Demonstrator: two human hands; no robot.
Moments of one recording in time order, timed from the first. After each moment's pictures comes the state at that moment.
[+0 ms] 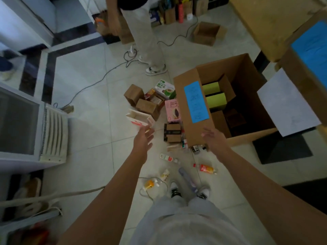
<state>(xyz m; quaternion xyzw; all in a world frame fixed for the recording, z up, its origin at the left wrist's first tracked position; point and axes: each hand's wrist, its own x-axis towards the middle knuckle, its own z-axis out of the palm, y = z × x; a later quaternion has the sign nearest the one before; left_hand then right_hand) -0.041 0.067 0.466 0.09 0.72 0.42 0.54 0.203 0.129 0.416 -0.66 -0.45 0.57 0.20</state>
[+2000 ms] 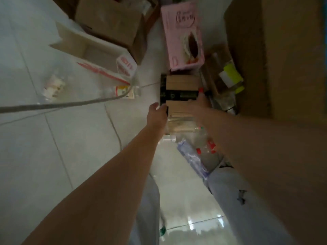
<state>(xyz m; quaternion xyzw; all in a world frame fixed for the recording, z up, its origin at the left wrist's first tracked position) -0.160 0.251 -0.160 0.04 0.77 0.23 0.60 -0.032 0.315 -0.197 -0.79 -0.32 0.52 -0.04</state>
